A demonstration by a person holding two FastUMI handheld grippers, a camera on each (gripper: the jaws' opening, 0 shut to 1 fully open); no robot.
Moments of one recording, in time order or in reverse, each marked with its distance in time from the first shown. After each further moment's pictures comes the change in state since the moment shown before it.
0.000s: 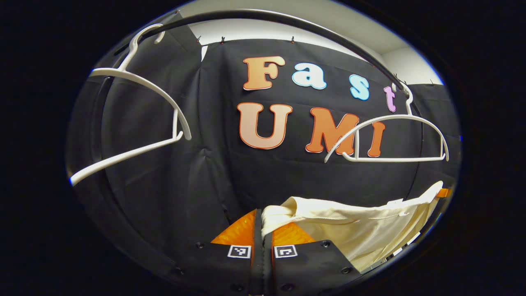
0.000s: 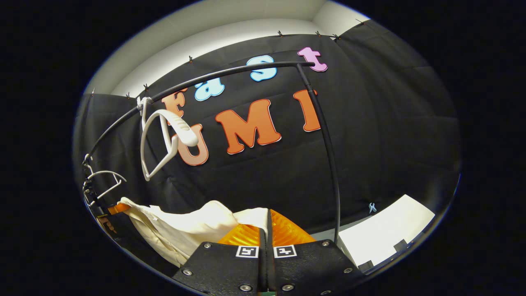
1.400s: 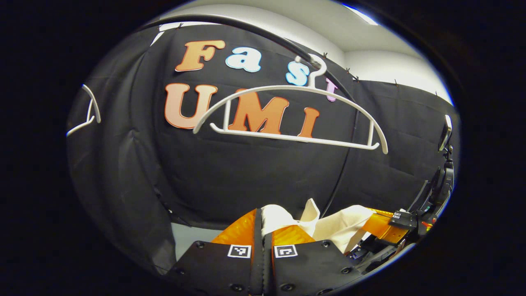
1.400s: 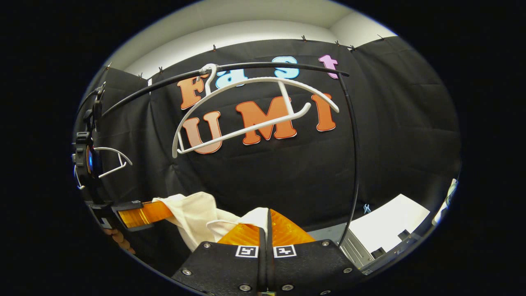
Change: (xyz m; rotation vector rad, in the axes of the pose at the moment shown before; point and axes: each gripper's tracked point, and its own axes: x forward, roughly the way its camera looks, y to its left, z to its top) left arm -0.042 -0.217 -0.032 -0.030 0.126 -0.441; right arm -0.027 0.151 -0.049 -0.084 0.007 -0.026
